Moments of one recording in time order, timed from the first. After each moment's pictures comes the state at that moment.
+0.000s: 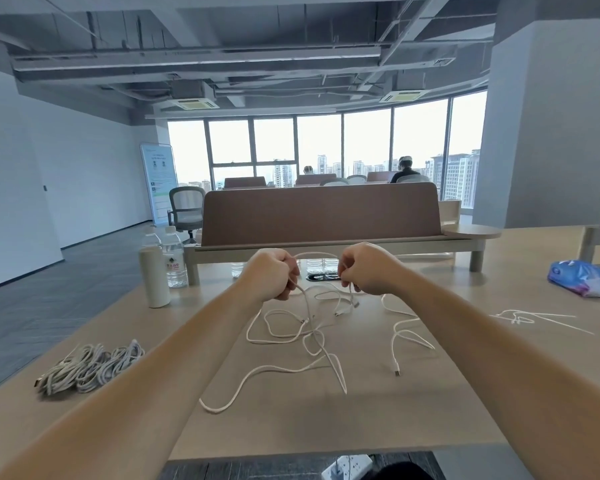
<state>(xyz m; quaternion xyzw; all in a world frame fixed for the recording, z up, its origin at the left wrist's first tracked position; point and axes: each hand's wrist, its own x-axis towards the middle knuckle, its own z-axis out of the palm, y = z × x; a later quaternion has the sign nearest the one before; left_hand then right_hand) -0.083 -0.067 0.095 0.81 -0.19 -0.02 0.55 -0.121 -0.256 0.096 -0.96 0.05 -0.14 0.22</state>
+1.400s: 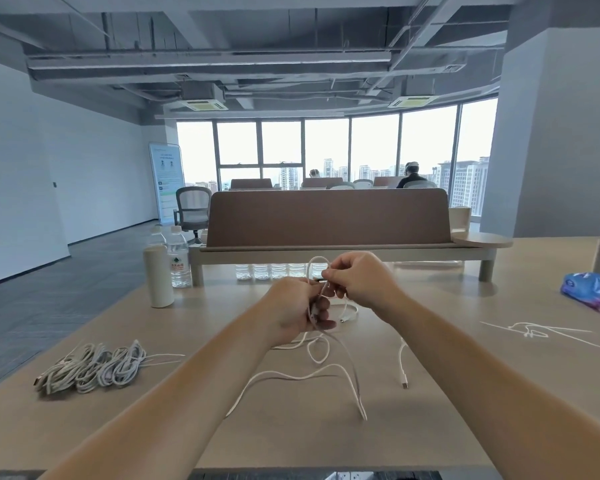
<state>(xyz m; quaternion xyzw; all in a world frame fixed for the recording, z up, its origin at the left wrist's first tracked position) -0.090 -0.084 0.061 0.65 -0.18 -0.22 0.70 -0.113 -0.229 0.075 -0.85 0.03 -0.23 0.47</state>
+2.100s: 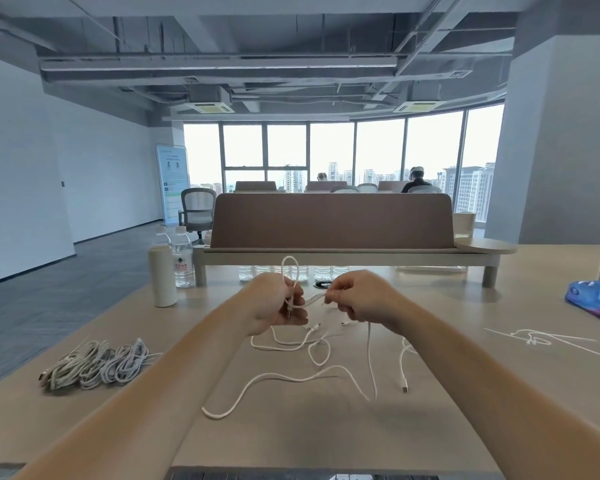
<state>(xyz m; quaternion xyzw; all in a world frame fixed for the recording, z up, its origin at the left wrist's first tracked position) -0.065 -0.056 0.067 0.71 -0.15 -0.16 0.67 -0.125 -0.234 0.068 -0.89 0.01 -0.10 0.45</state>
